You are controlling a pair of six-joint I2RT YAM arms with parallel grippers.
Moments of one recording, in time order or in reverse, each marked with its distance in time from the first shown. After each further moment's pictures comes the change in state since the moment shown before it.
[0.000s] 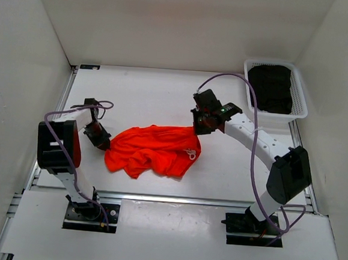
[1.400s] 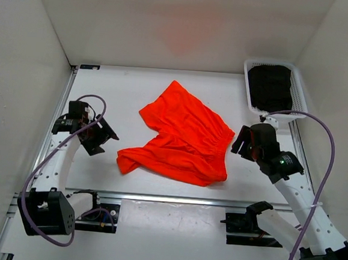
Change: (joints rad) left arm -0.027 -0.634 -0.102 -0.134 0.176 -0.058; right arm -0.248 -0.777 -0.484 -0.020 0.199 0.146
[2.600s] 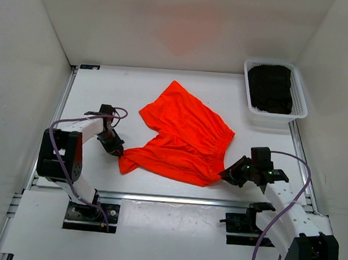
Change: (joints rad) left arm -0.167 0.516 -0.016 0.183 -0.109 -0.070; right arm -0.256 -0.020 -0.502 0.197 -0.657 0.517
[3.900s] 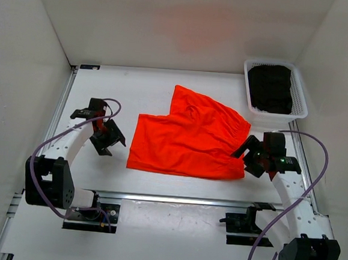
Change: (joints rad) left arm 0.015 -0.251 0.050 -0.179 0.018 0.026; right arm -0.106 0.046 0.277 -0.161 0.239 -0.359
